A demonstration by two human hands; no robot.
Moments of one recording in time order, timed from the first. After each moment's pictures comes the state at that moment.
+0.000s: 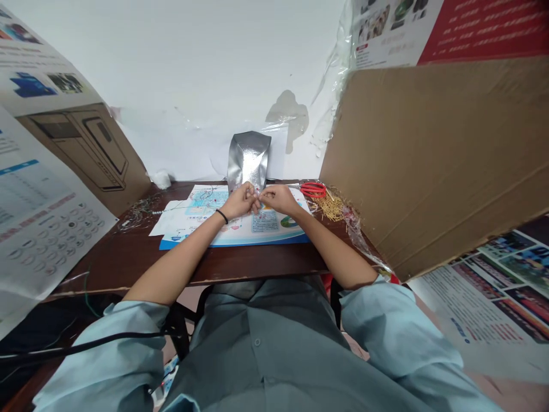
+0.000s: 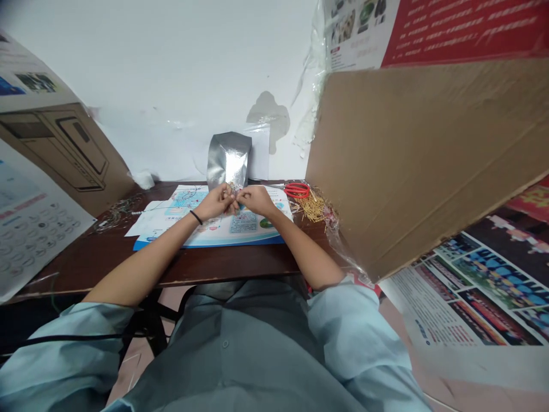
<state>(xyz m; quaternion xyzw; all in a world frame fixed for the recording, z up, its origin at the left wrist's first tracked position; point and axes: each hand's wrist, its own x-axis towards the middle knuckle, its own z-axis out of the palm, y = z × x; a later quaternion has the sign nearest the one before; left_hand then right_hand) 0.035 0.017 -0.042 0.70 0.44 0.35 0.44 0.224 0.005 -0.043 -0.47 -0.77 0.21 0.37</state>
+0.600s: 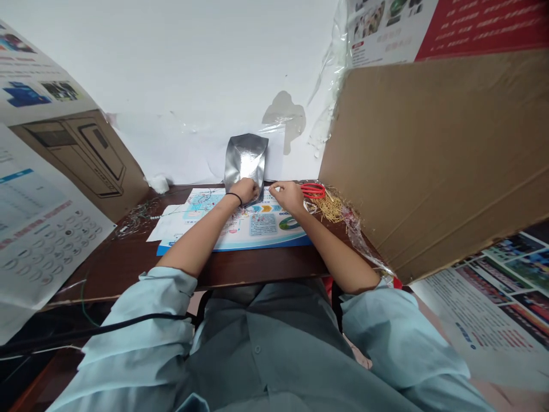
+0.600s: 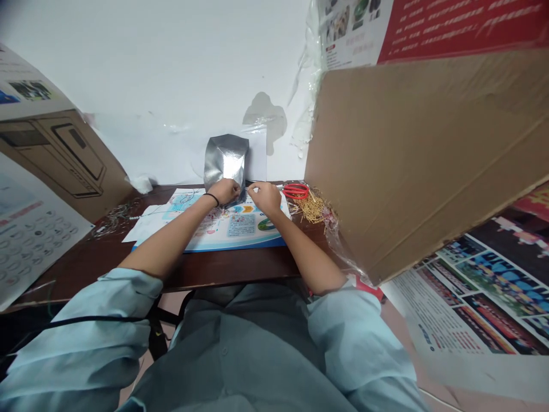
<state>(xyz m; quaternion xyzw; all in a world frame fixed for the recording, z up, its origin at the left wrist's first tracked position) 0.059 0.080 -0.021 0.82 0.55 0.15 0.08 0.236 0.004 -0.037 -0.63 -0.65 0.12 0.40</state>
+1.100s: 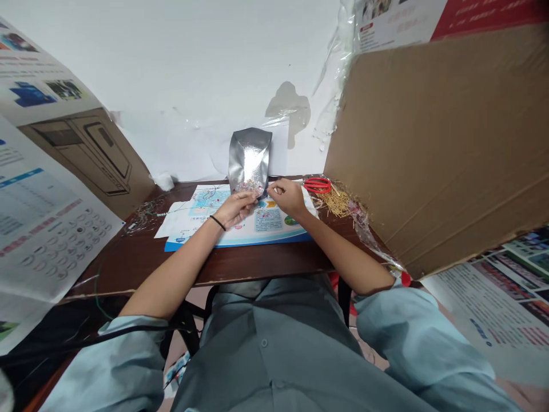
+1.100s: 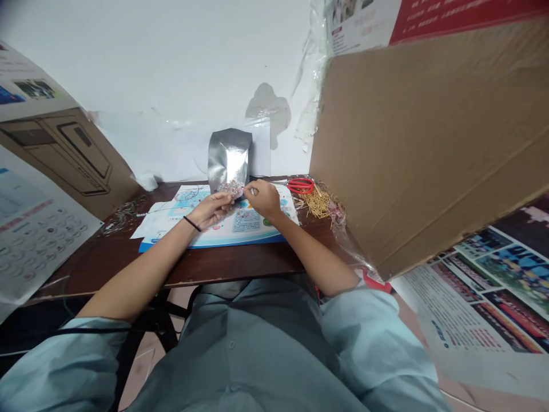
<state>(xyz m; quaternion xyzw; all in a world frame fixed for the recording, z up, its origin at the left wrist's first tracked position) 0.026 0.000 -0.046 0.46 0.40 0.44 0.66 0.223 -0.003 -0.055 -0.50 -0.69 0.12 0.51</state>
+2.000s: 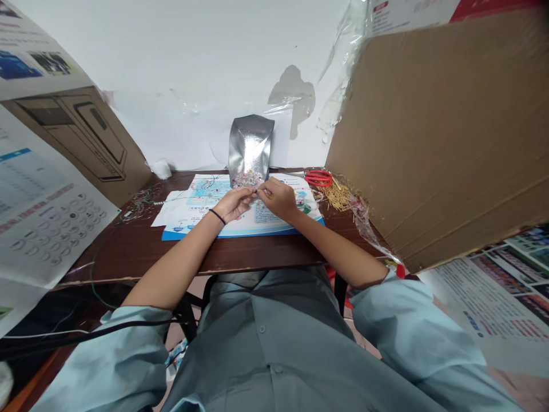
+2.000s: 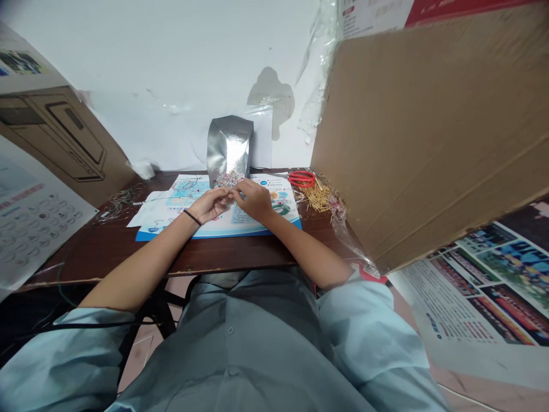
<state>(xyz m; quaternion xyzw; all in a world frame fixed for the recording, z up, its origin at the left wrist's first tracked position) 0.028 -0.007 -0.051 0.38 0.40 0.46 0.70 0.201 -0.017 -0.074 -0.48 -0.77 0.00 0.41</state>
